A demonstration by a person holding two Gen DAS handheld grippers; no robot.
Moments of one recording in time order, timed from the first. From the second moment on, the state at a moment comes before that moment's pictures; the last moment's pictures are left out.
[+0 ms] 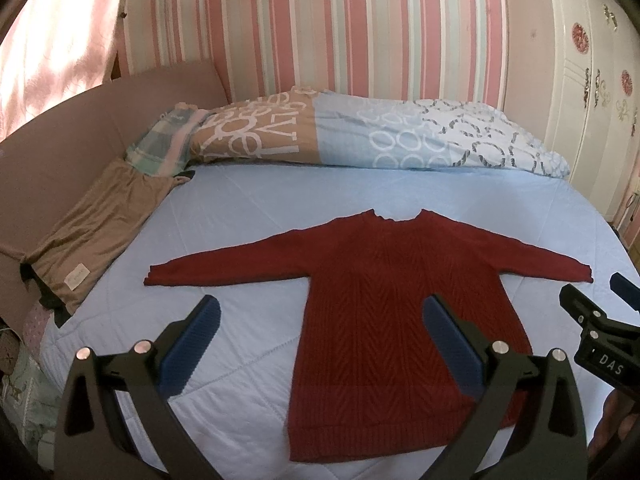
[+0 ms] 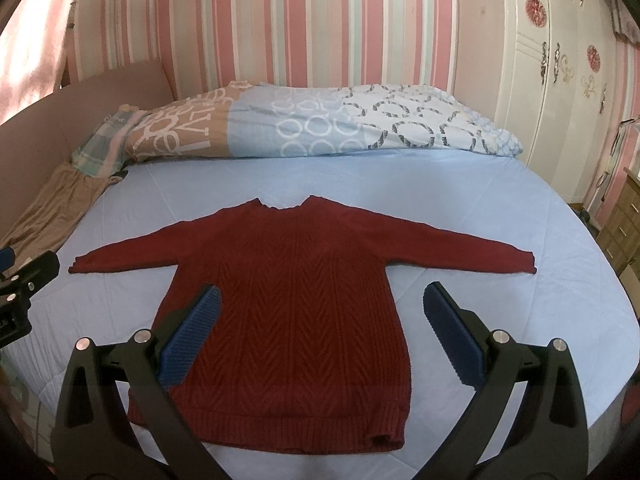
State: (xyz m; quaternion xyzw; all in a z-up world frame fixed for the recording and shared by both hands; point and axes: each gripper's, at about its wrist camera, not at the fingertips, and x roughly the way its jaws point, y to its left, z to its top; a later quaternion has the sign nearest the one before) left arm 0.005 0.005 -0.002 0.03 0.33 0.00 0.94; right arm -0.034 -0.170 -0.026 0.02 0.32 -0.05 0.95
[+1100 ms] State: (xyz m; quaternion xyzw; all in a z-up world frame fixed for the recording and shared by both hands) left arm 0.166 -0.149 -0.082 0.08 0.33 -0.08 0.94; right arm 0.083 -0.326 -0.103 0.08 0.33 -0.08 0.94
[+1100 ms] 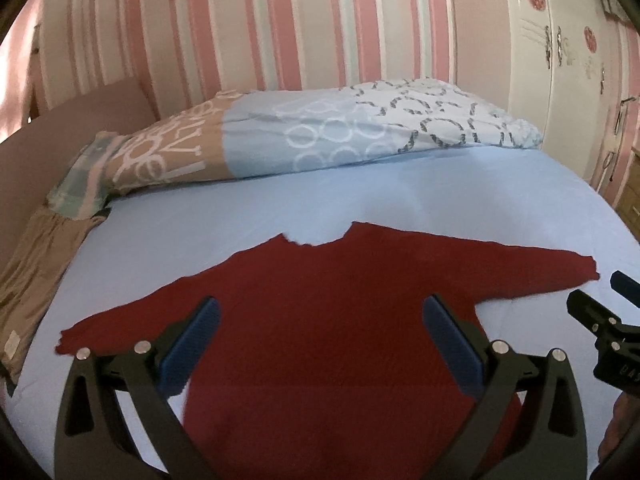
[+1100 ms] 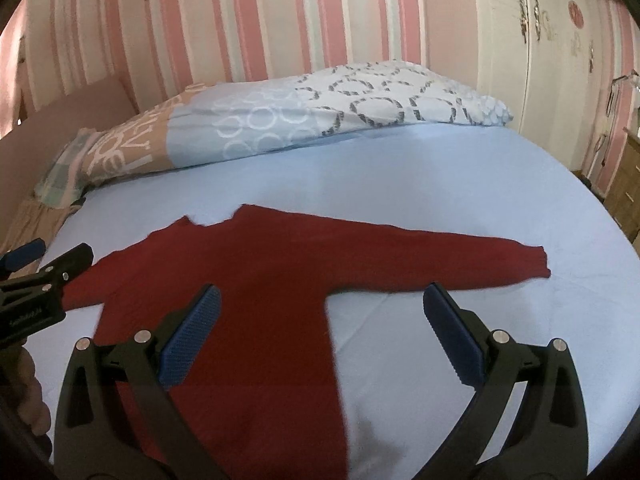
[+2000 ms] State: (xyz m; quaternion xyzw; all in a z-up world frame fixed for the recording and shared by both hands) left arm 0.303 -0.277 -0.178 0.08 0.40 -0.14 0.90; right arm 0.137 -0.594 -0.216 0.19 0.45 -0.25 0.84
